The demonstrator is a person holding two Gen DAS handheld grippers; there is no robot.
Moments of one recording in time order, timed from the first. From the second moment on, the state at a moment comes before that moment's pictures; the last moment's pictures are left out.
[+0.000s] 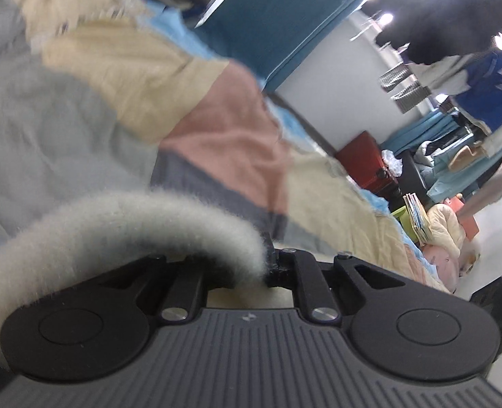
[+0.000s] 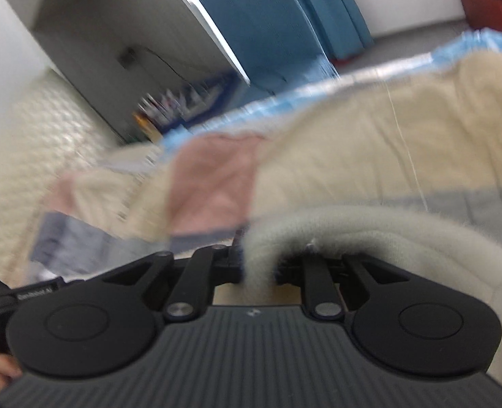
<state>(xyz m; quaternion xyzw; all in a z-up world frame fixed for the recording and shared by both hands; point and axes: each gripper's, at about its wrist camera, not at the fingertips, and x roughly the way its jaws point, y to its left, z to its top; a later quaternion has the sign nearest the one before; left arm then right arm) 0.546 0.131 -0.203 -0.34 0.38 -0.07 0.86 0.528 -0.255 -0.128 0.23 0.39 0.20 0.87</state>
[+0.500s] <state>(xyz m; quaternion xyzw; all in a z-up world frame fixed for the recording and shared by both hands) 0.492 0.113 -0.140 -0.32 0.38 -0.09 0.86 0.513 -0.241 -0.124 0.20 0.43 0.19 0.86</state>
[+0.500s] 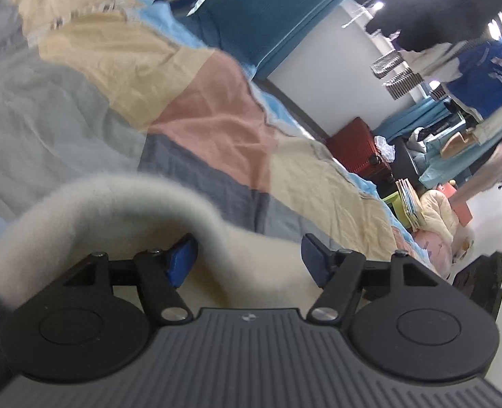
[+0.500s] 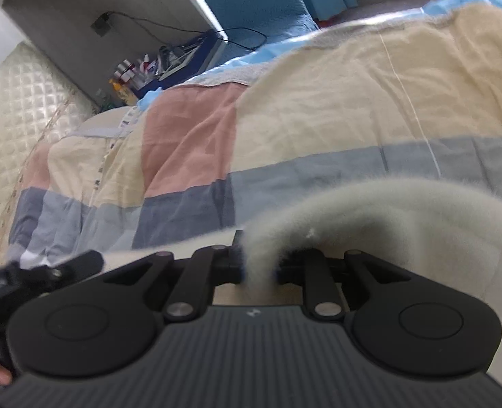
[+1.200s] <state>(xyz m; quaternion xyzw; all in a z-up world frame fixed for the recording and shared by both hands) 0.228 0.070 -0.082 -0.20 0.32 -0.06 0.92 0.277 -0.261 -0.058 0.18 0.31 0.22 0.91</state>
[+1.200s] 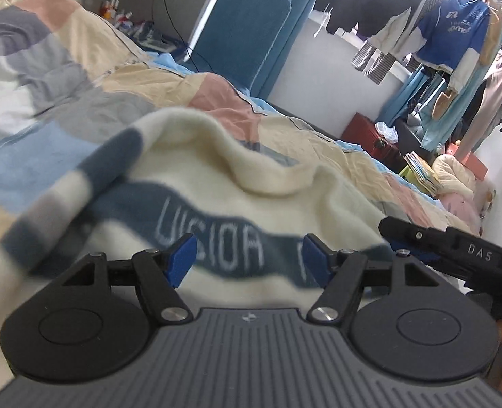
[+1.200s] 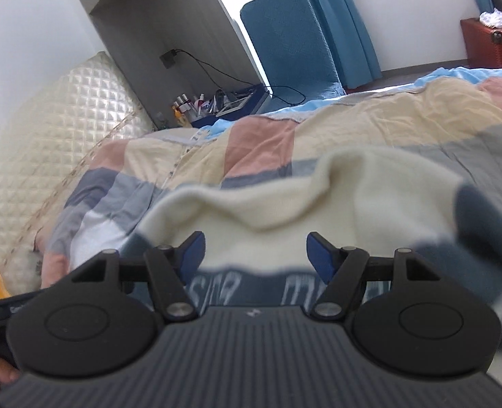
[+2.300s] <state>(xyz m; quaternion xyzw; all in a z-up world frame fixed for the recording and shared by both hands) 0.228 0.138 -0.147 -0.25 0.34 -0.05 0.90 0.445 -0.139 -0.166 0.08 0.35 0.04 0.93</state>
